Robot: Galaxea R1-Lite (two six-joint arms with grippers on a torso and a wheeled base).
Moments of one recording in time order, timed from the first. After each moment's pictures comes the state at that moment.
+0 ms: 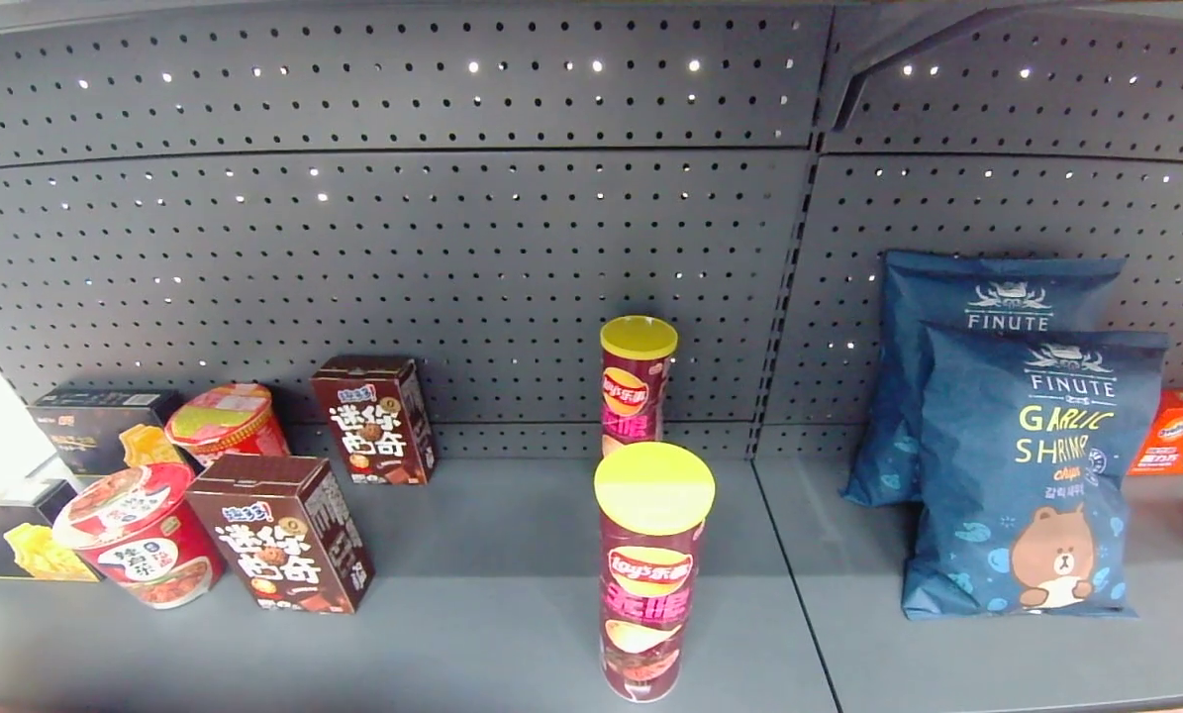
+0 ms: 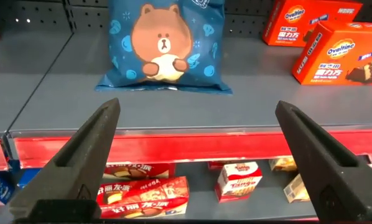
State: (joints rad) left arm 0.09 0.08 0.00 -0.07 0.14 -0.03; right arm -0.16 0.09 0.00 -0.06 0.05 -0.09
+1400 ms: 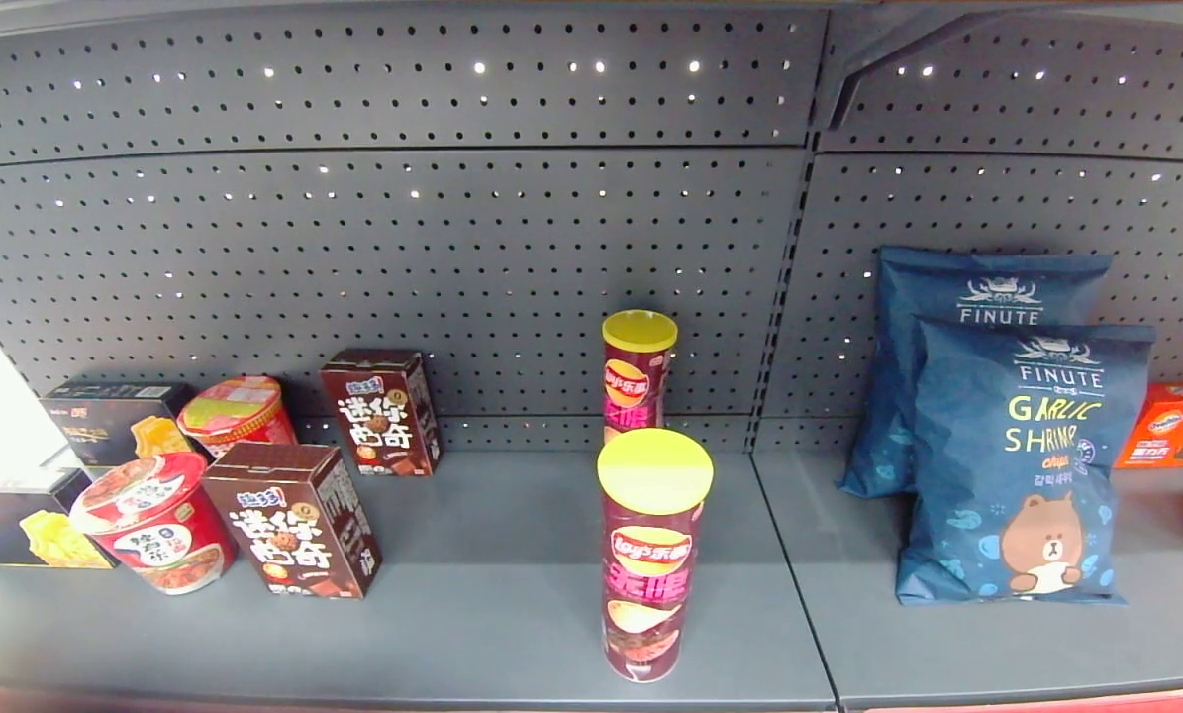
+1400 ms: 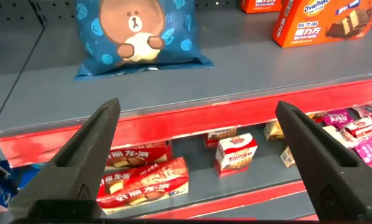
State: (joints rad) left arm 0.09 0.09 0.00 0.00 0.02 0.00; right arm -0.16 0.09 0.00 0.00 -0.06 0.01
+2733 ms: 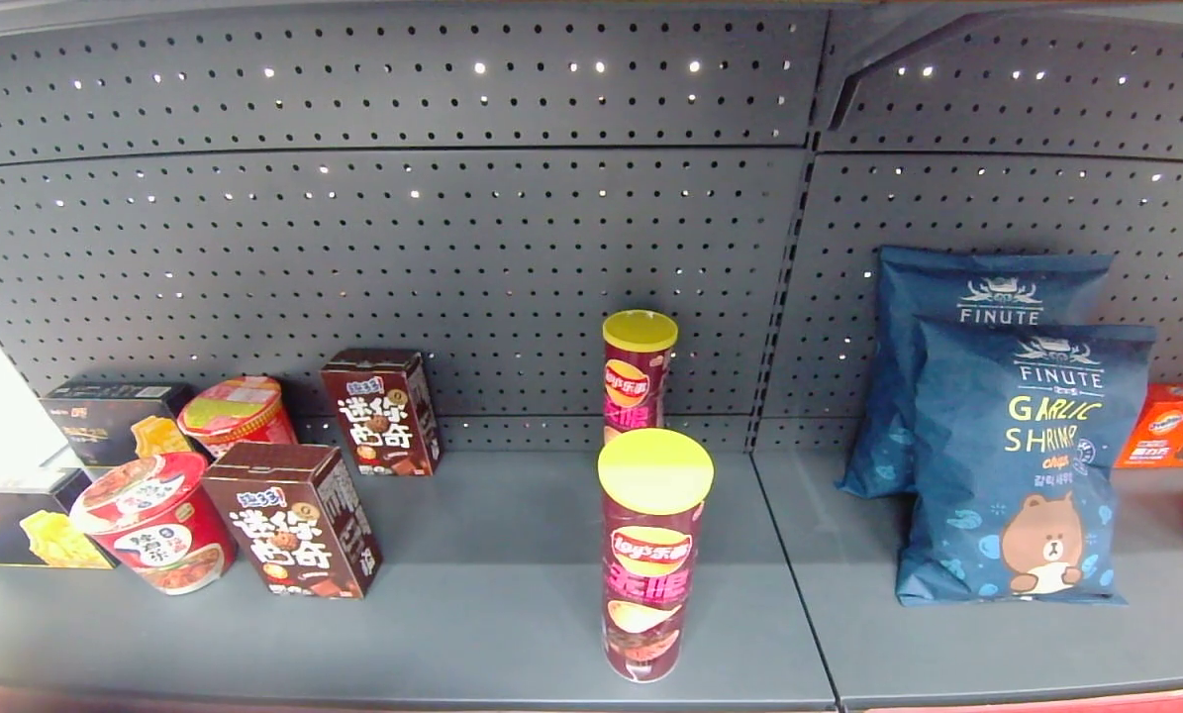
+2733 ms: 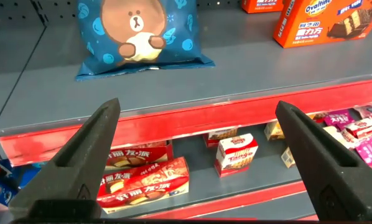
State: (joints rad) left arm 0.08 0.09 0.00 0.00 -0.02 0.01; right arm -0.16 0.09 0.00 0.00 -0.06 0.01
